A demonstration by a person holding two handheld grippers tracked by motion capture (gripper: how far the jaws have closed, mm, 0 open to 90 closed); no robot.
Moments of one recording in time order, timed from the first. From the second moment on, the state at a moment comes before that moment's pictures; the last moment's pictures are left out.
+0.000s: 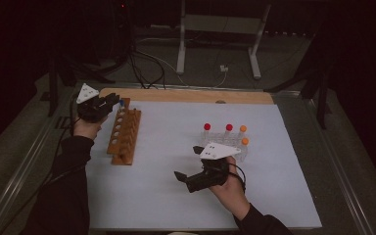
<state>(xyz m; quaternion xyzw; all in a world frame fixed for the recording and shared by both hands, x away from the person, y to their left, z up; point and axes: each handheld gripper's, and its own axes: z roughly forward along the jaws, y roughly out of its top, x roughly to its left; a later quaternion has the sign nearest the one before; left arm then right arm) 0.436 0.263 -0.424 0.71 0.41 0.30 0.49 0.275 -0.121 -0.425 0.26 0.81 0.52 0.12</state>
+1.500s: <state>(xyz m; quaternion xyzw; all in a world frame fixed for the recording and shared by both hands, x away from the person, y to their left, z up) 0.416 0.254 -0.437 0.74 0.41 0.25 0.47 0.275 -0.125 -0.421 0.26 0.80 0.53 0.12</state>
